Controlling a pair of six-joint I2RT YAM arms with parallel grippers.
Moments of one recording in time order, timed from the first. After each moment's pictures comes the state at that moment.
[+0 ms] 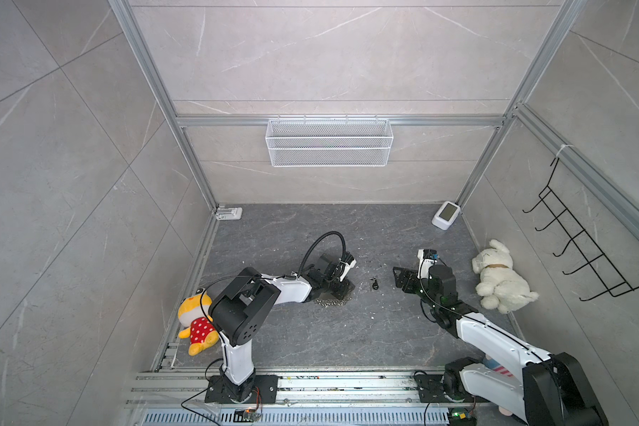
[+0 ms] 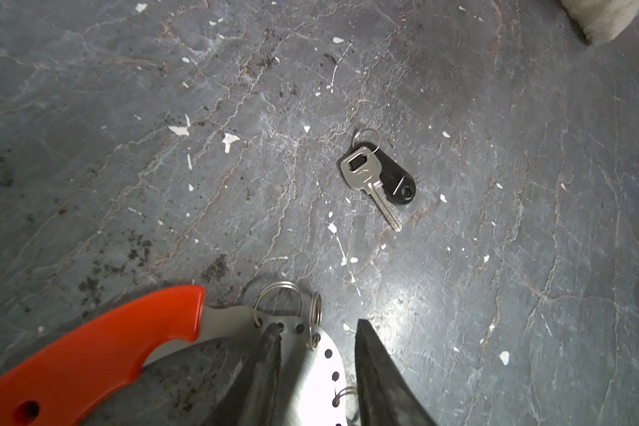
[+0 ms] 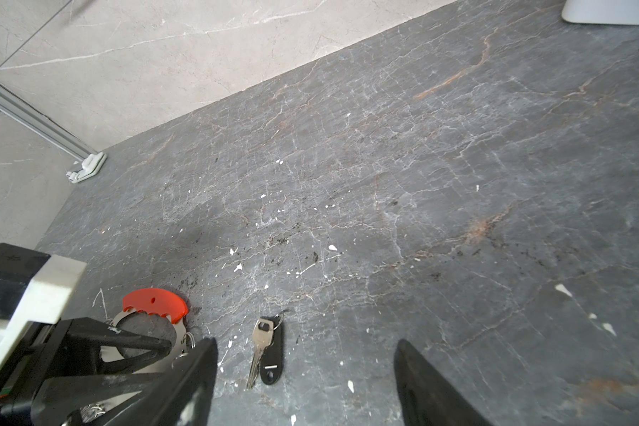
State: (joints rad) left arm -0.74 1.85 0.94 0.14 0.31 -0.09; right arm 0.27 1.11 0.40 0.24 -0.06 0.42
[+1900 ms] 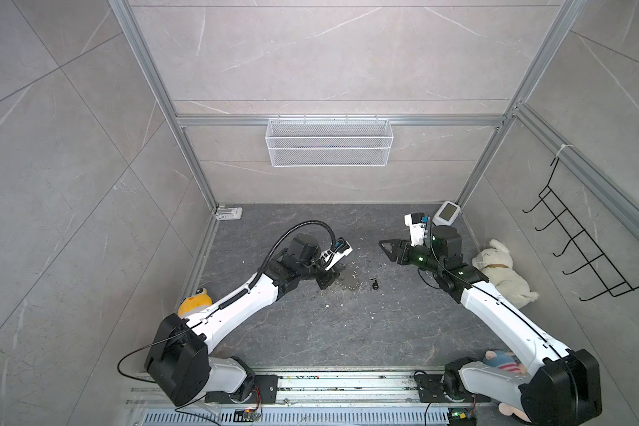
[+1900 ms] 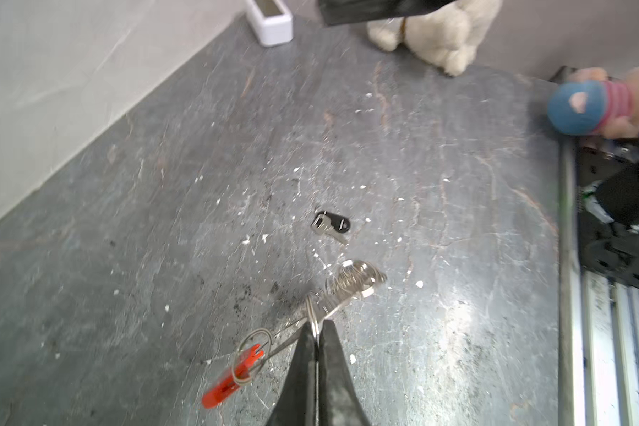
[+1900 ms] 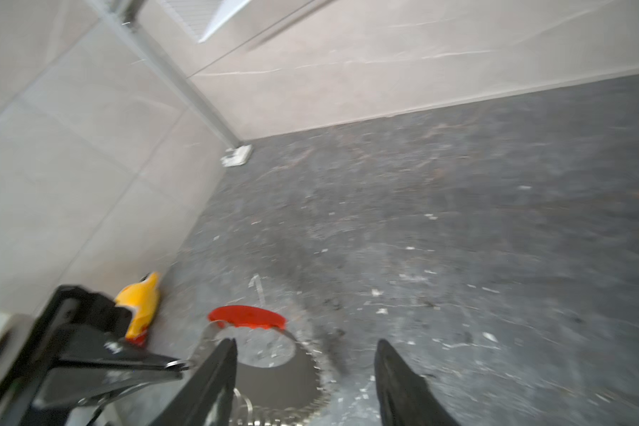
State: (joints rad) left arm -0.67 1.33 1.00 -0.27 0.43 0.35; right arm 0.30 1.20 0.92 -0.11 -0.50 0.38
